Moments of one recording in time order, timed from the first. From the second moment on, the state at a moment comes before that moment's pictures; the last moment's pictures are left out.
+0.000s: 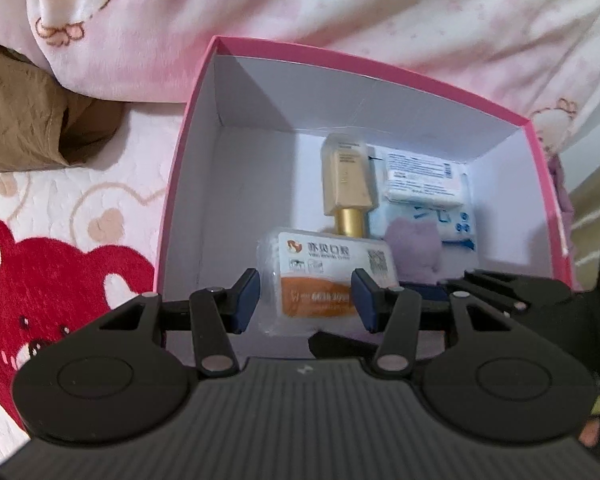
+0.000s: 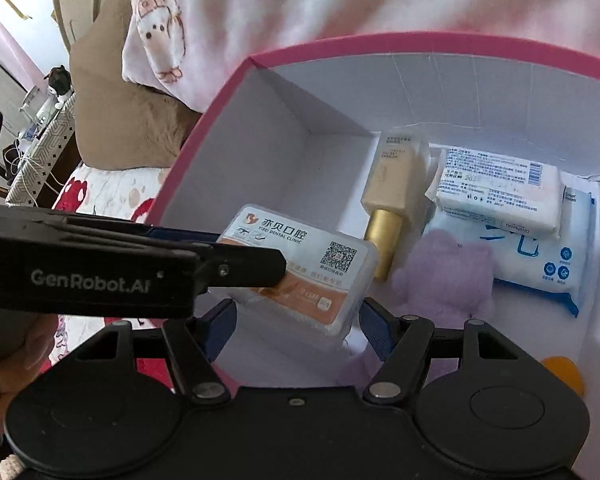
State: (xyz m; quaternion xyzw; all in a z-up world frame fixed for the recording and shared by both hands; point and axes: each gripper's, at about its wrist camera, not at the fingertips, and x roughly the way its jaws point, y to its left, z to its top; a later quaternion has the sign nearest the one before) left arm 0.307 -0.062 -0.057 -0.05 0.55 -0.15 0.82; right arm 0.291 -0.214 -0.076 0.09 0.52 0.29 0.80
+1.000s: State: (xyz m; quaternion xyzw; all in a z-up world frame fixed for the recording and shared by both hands) left arm 0.199 -0.047 0.095 0.03 0.48 -0.21 0.85; right arm 0.157 -0.240 0.090 -0.06 0.39 0.24 0.89
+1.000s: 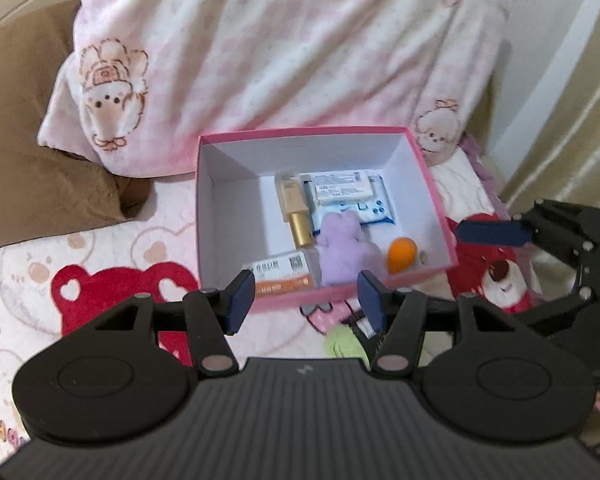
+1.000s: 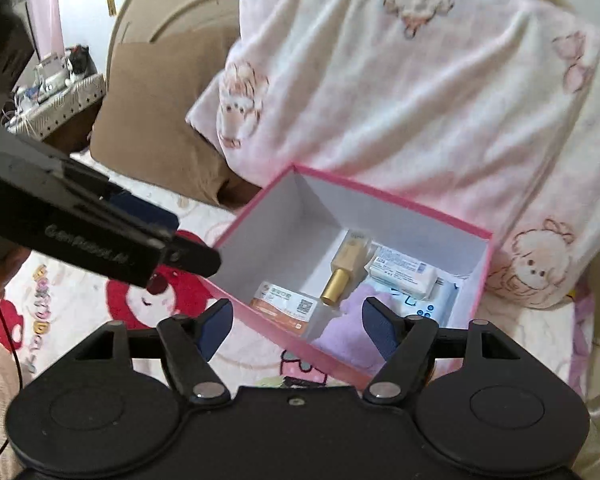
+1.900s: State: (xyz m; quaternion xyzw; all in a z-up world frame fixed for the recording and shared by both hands) left arm 0.099 -0.047 0.037 0.01 0.44 -0.28 0.85; right arm 0.057 -0.240 -0.023 -0.19 0.34 0.22 0.89
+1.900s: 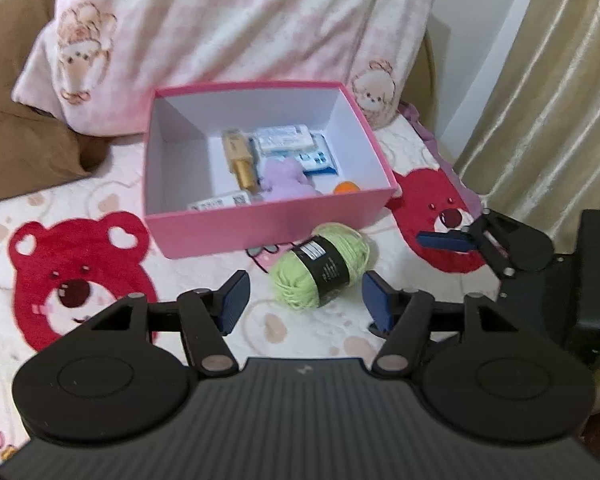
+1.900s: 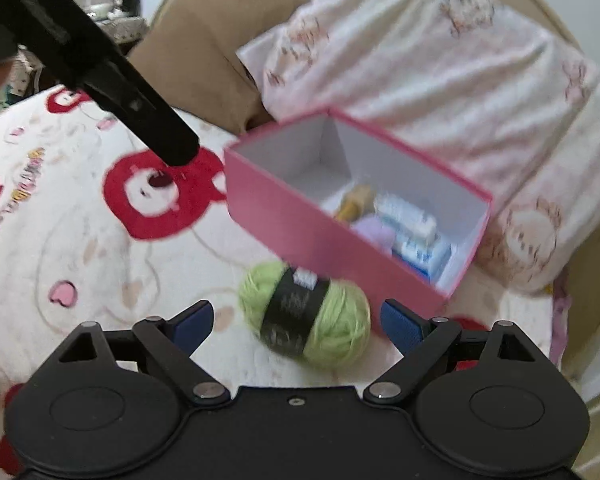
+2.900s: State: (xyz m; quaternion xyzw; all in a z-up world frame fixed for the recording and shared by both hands) left arm 0.147 -0.066 -0.130 -0.10 0.40 -0.33 0.85; right arm 0.110 -0.228 -0.123 -0.26 0.38 0.18 0.87
